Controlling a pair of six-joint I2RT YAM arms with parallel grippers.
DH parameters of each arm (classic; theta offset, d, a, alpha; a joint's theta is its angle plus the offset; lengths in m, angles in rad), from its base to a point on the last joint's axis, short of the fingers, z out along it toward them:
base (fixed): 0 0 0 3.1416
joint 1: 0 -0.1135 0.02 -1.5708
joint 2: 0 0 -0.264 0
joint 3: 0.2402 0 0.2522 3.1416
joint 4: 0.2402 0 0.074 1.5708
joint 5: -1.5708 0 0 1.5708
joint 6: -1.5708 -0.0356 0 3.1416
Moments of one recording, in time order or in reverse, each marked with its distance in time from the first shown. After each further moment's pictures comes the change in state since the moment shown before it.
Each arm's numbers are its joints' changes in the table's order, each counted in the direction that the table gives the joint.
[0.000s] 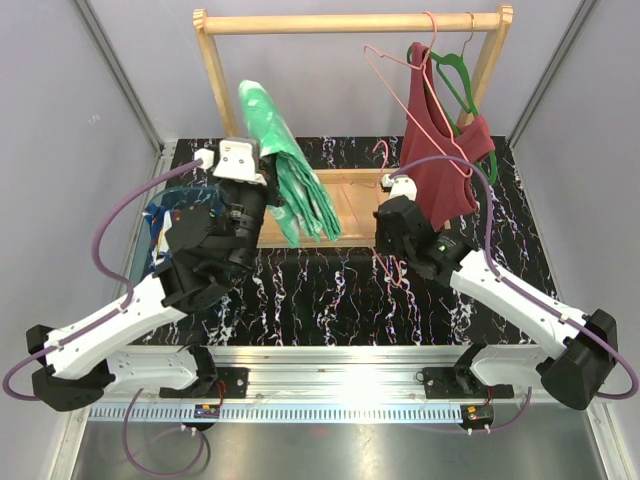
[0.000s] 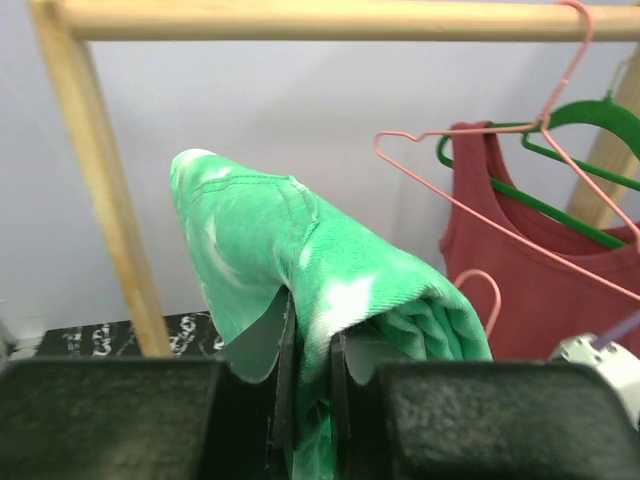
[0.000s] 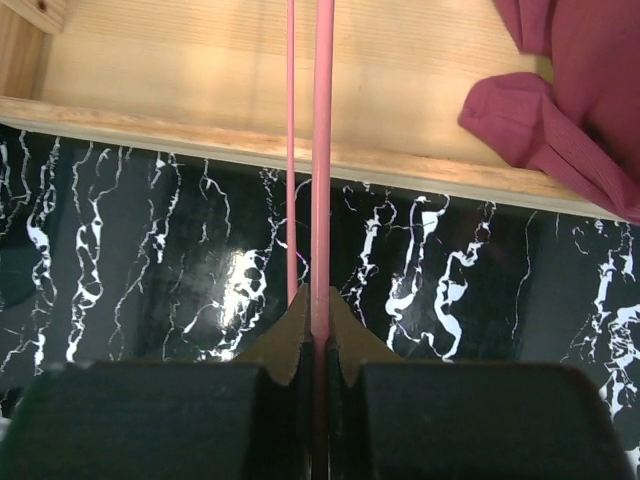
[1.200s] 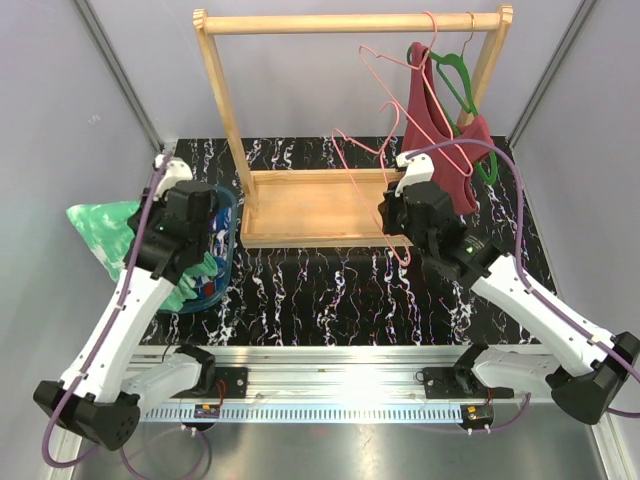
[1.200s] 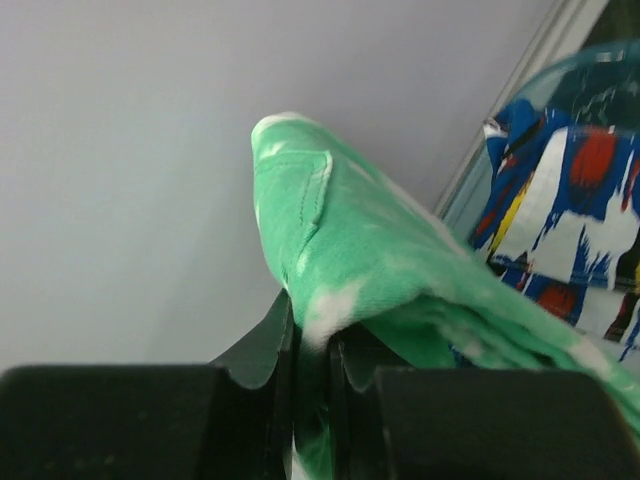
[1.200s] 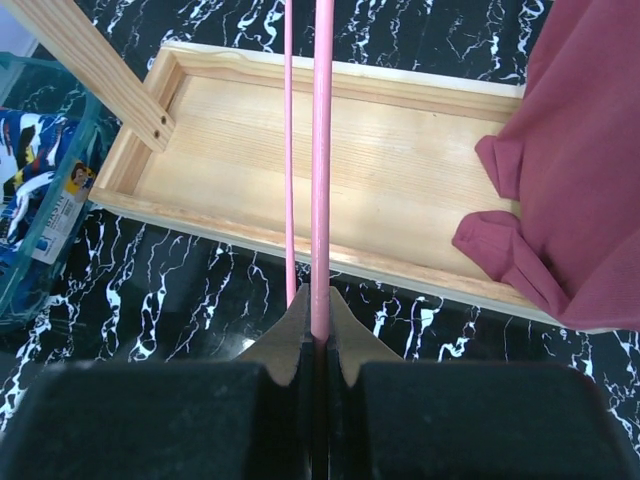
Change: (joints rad) left arm -0.727 0.050 -0.090 1.020 0.360 0.173; right arm 0.015 0.092 0.097 -0.078 0.003 0.148
